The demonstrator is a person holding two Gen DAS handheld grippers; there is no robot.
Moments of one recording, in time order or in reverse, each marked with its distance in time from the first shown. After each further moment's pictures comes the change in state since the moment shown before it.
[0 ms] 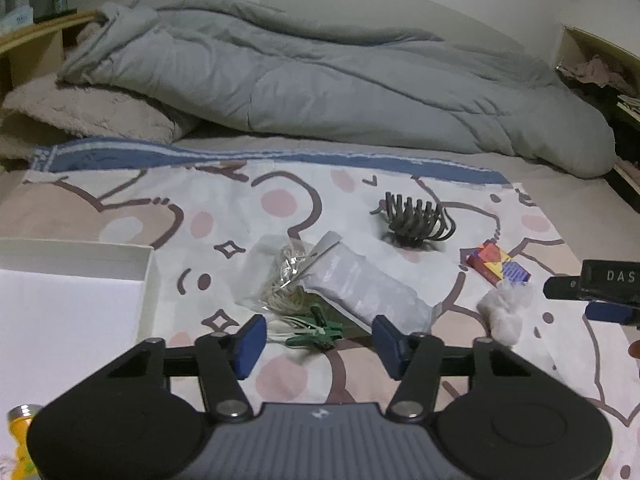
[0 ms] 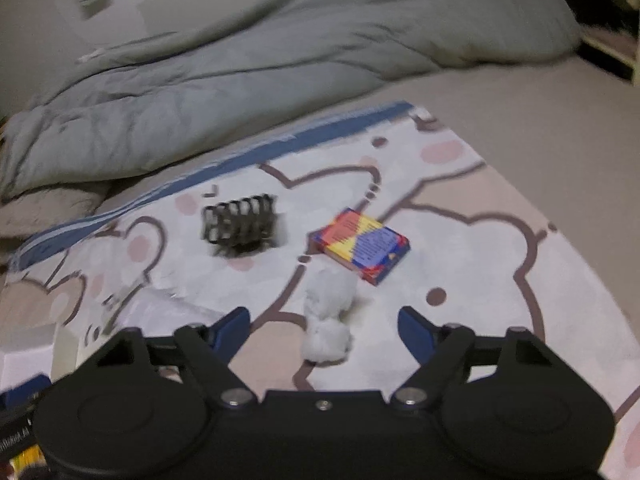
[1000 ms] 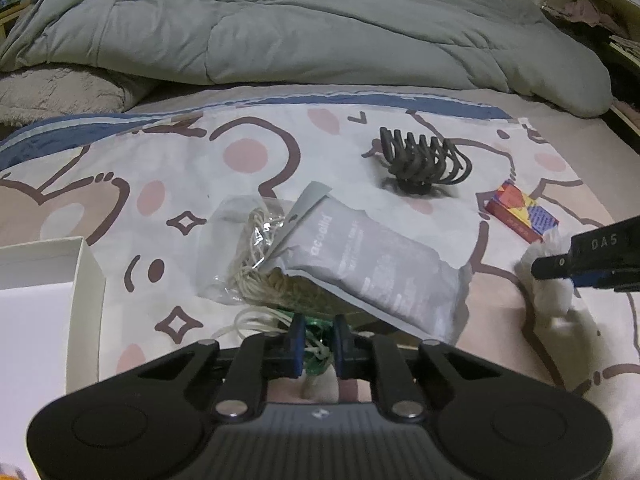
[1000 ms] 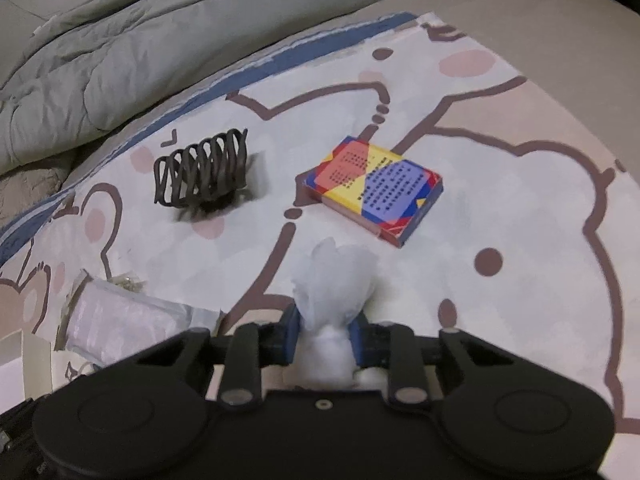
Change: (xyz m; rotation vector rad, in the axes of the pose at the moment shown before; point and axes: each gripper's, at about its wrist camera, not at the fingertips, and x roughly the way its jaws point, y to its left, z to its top) left arm 0.075 -0.006 0.000 0.107 0.133 -0.030; right arm 0.090 0.001 0.003 0.056 0.187 0.009
